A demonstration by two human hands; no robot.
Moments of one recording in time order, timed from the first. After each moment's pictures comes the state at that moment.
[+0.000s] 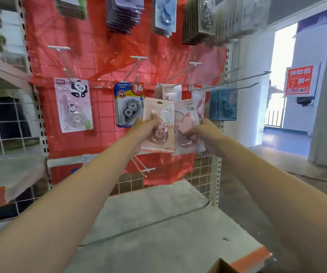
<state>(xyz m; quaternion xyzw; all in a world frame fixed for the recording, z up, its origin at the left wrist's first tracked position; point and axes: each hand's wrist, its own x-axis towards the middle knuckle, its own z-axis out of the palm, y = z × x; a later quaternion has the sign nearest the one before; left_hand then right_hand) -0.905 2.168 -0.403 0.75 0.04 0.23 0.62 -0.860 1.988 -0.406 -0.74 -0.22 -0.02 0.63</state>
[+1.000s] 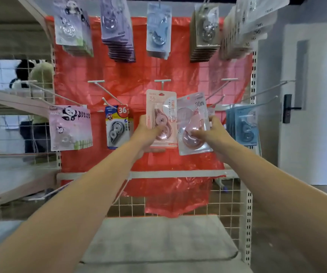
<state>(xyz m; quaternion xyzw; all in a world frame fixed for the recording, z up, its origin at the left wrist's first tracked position) -0.819 2.046 -0.362 0.73 0.09 0.38 0.57 -0.710 1.898 -0.369 -0.64 -0.38 -0.01 0.67</state>
